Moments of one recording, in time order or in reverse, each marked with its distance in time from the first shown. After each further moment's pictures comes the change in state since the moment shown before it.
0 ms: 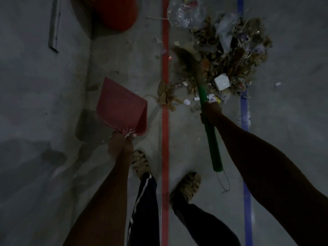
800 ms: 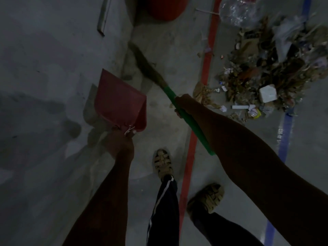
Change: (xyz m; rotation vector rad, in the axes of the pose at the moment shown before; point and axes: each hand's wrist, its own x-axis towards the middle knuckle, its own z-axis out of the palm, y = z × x) left_hand 0.096 -0.093 -0.061 0.132 0.133 -0.120; right_hand -0.054 -0.064 0.258 -0.287 -0.546 -0.161
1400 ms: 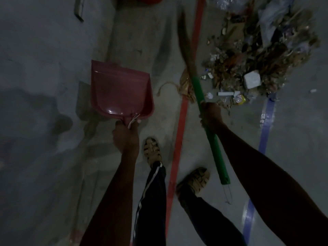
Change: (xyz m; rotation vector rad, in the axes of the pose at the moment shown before) left_hand -0.071 0.052 0.012 -0.349 -0.018 -0.120; right_hand -0.074 0.107 -0.105 -0.006 0.387 0.066
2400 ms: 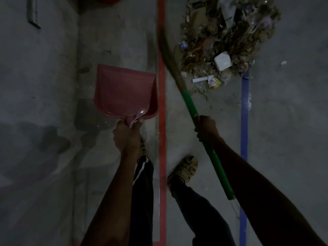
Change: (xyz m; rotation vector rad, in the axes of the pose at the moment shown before) left_hand -0.107 0.030 0.047 0.008 -0.132 0.125; right_hand -0.045 0.133 -0.086 -0.048 -0.035 -0.011
